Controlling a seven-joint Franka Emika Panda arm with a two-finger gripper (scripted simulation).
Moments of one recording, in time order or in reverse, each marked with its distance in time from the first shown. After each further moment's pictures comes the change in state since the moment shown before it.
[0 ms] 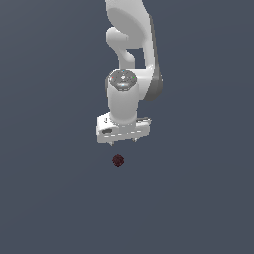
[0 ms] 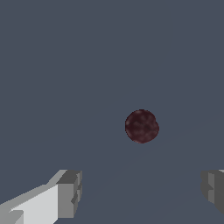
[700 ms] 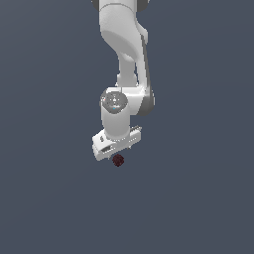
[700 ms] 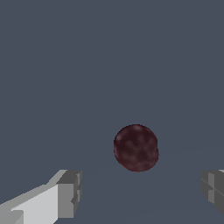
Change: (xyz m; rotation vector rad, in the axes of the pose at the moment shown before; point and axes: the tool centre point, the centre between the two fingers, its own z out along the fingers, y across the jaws) arm 0.017 0.023 0.050 0.015 -0.003 -0.306
